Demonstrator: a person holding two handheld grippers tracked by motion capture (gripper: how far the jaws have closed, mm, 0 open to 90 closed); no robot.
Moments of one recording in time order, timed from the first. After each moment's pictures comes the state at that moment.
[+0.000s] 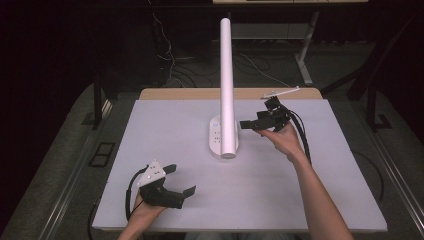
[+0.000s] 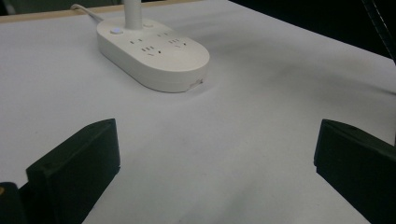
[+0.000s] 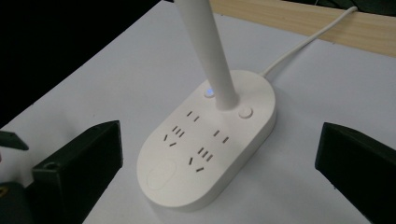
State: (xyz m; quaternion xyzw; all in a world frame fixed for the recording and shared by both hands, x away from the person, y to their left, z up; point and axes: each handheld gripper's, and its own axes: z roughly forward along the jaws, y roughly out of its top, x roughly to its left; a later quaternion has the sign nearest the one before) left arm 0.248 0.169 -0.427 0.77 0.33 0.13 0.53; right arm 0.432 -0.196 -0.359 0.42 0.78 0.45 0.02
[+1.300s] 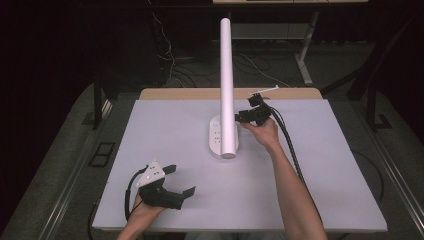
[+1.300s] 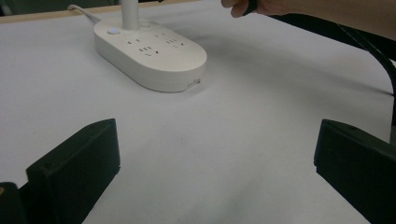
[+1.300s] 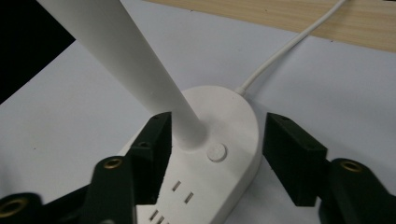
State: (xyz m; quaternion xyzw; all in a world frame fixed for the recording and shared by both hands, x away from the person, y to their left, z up) left arm 0.248 0.170 -0.426 0.77 0.33 0.13 0.53; right arm 0.485 -0.161 -0.402 0.46 0.78 0.43 0.03
